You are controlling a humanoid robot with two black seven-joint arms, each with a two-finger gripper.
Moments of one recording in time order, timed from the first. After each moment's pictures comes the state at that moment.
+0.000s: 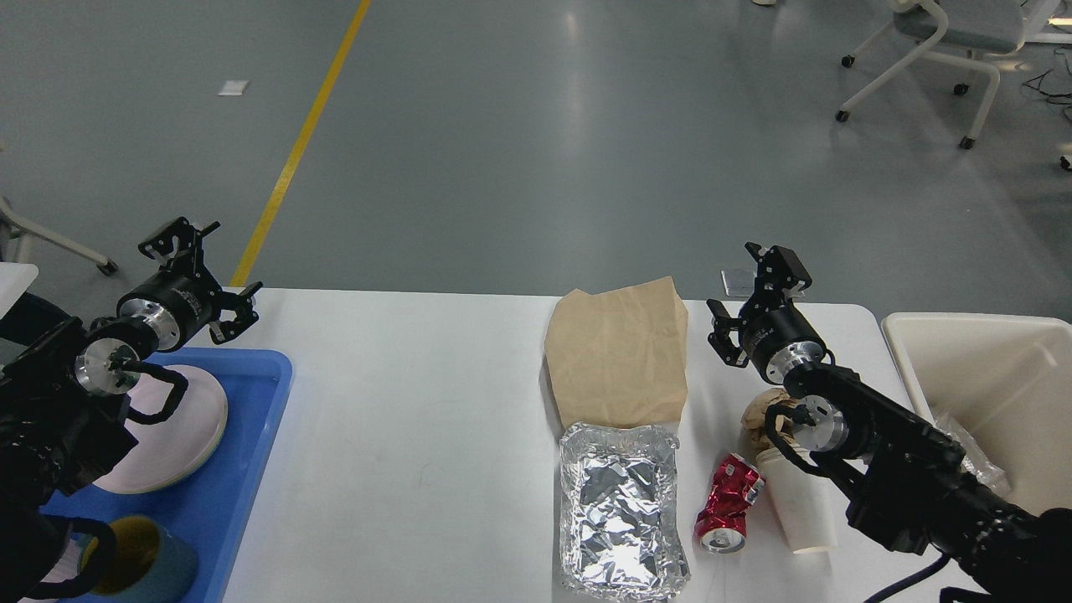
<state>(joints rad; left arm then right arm) -0.91 0.27 -0.72 -0.04 -0.09 -0.53 0.01 0.65 -0.18 0.65 0.61 -0.18 0.07 0.34</state>
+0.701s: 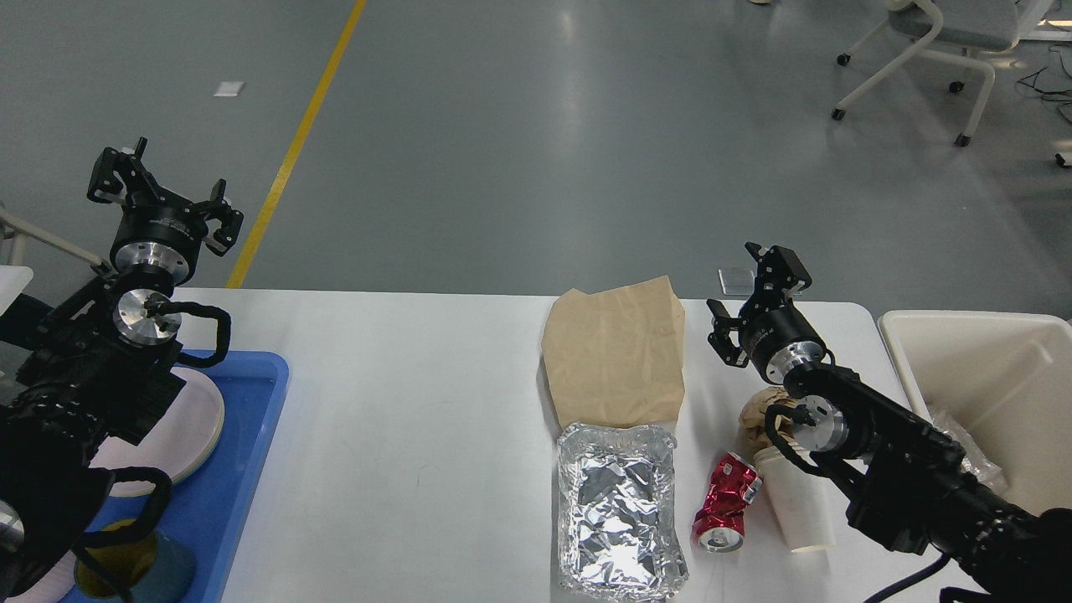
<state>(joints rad) -0.99 0.19 -0.89 -0.04 -0.17 -0.40 -0.28 0.65 -0.18 0.65 0.61 -0.18 0.07 0.34</state>
